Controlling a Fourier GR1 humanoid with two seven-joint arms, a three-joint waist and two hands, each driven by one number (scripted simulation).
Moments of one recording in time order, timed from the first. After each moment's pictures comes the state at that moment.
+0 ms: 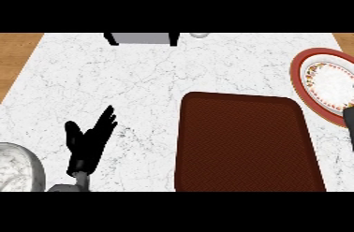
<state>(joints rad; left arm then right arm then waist) -0.01 0.11 -0.10 -1.42 0.12 0.06 0.21 -0.76 -0.44 -0.87 -0.44 1.25 -1.31 0.66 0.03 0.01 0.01</state>
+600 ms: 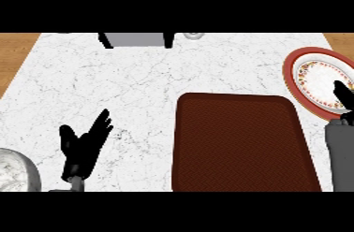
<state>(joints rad) 0.03 0.12 -0.09 -1.44 0.13 0.06 0.22 -0.48 -0.23 -0.56 -0.95 0.72 -1.31 0.47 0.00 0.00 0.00</state>
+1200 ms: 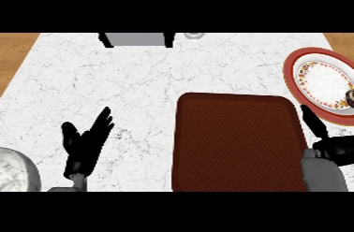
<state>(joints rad) 0.01 0.10 -0.08 -1.44 0.10 0.06 0.24 -0.21 -0.08 -0.35 -1.21 0.60 -1.26 0.40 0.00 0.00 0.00</state>
